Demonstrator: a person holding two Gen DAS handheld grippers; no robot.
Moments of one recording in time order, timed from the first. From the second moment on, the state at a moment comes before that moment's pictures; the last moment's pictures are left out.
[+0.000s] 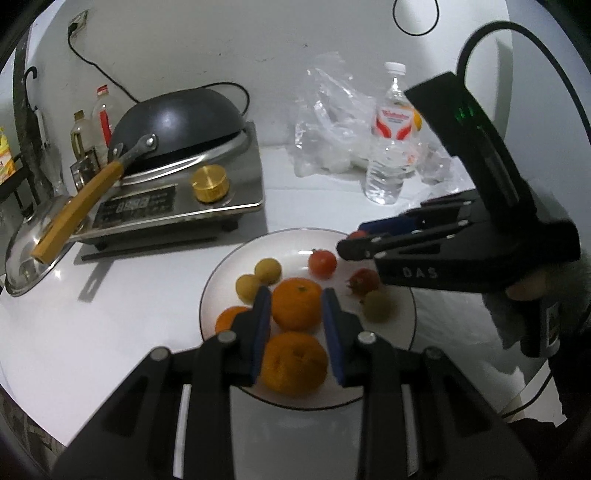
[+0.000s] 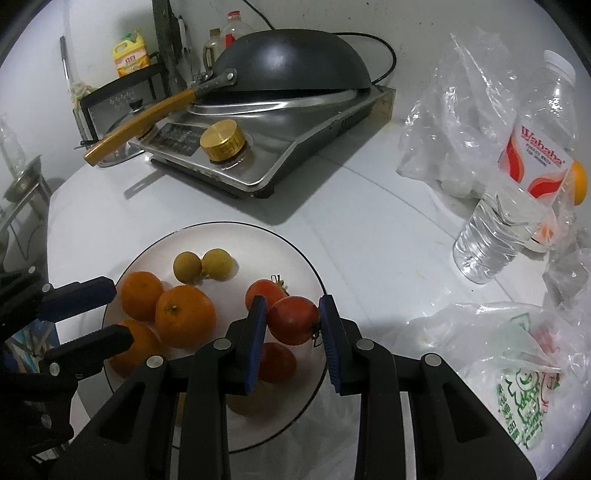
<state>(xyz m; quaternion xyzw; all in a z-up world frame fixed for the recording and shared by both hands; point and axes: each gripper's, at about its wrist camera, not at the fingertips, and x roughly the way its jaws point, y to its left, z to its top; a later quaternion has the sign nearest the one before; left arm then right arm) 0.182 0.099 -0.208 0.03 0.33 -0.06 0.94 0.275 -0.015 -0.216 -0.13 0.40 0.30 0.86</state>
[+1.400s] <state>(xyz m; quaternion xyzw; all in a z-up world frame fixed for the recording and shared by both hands) 0.094 0.049 -0.113 -0.01 0.23 -0.01 0.97 0.120 -0.138 -0.095 -0.10 0.27 0.23 0.93</state>
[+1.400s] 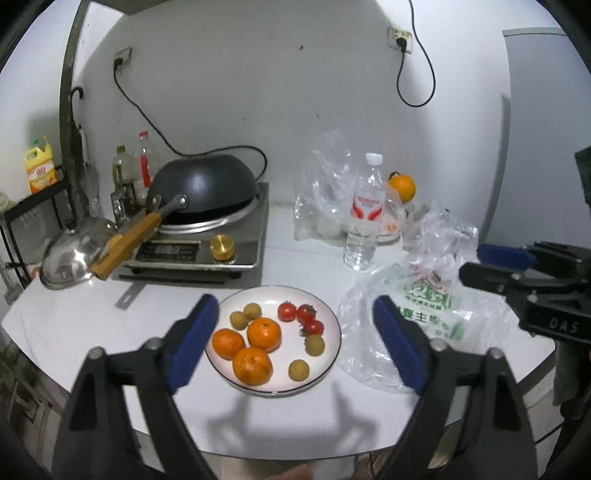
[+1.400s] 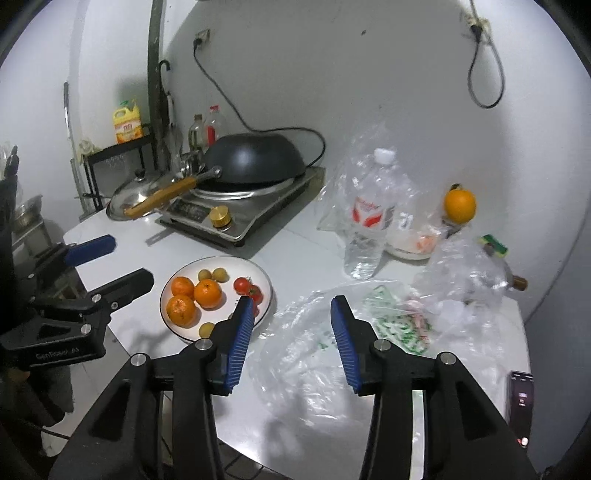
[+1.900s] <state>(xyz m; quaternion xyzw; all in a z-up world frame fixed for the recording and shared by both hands) 0.036 0.015 -0.032 0.04 0.15 0.03 0.99 0.057 -0.179 -0.024 -0.07 0.17 0.21 0.96</state>
